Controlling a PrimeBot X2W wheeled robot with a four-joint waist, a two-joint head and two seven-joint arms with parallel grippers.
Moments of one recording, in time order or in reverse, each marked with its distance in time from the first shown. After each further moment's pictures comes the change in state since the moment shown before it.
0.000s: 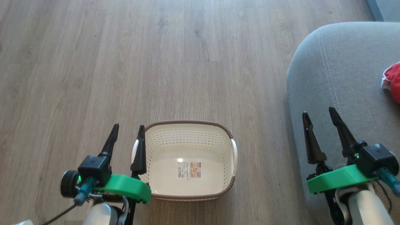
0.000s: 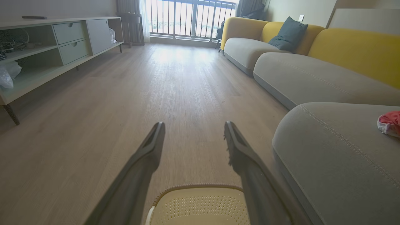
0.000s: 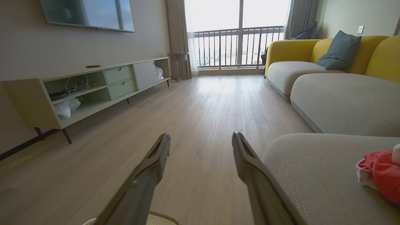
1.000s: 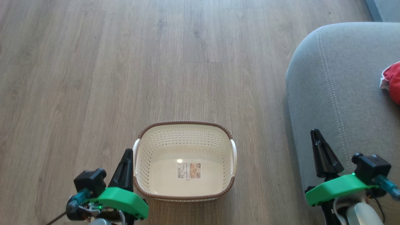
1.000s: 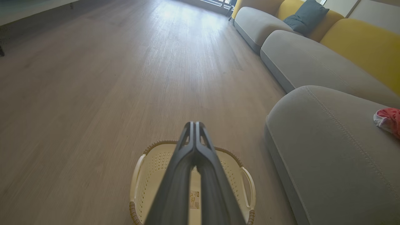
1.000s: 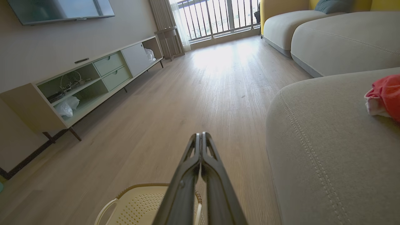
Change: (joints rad) left arm 0.050 0.005 0.011 0.114 -0.173 -0.028 0.029; right arm 0.041 0.005 0.010 0.099 0.160 0.000 0.033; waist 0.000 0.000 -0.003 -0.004
